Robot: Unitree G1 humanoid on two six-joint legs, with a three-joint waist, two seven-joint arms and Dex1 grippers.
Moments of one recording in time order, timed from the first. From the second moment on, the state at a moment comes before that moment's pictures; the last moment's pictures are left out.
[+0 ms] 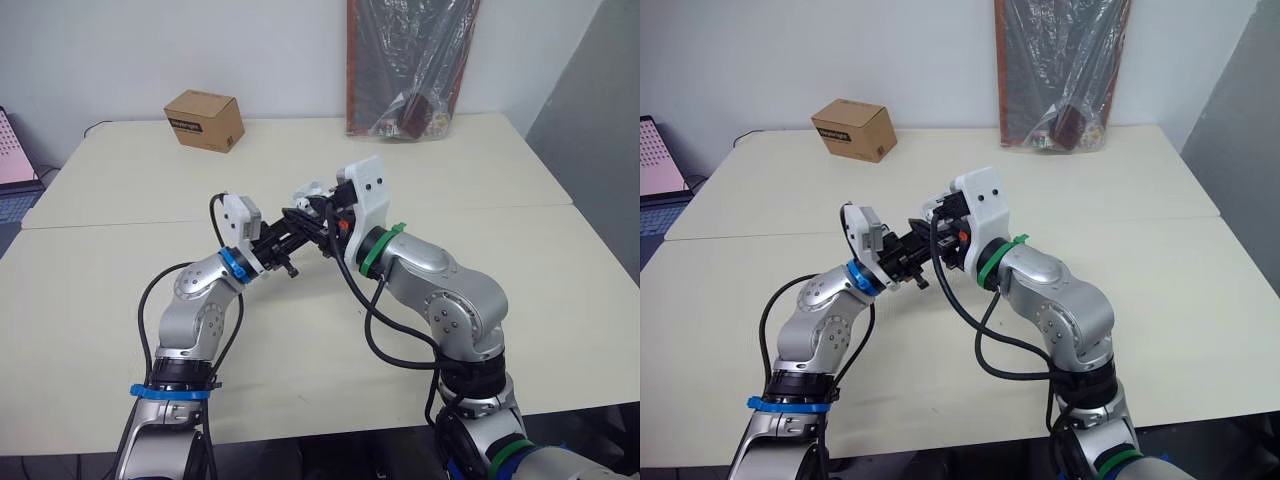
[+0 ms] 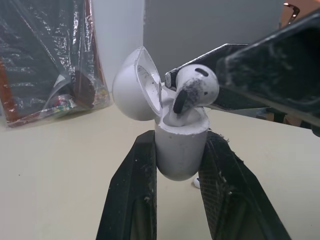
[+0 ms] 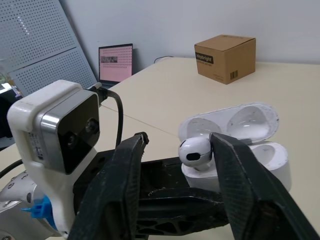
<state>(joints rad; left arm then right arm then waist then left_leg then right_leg) -0.46 0.34 0.07 0.07 -0.49 0.14 -0.87 -0.68 0.07 0.14 -0.42 0.37 1.00 0.22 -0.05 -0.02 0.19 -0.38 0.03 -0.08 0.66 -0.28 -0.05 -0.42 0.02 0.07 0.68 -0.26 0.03</state>
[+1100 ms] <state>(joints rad) -0.43 0.57 0.12 0.05 -0.69 0.42 -1.14 -0.68 -0.60 0.13 -0.15 0.41 0.92 0.53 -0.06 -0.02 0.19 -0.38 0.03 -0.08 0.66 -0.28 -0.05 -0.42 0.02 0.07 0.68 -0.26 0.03</state>
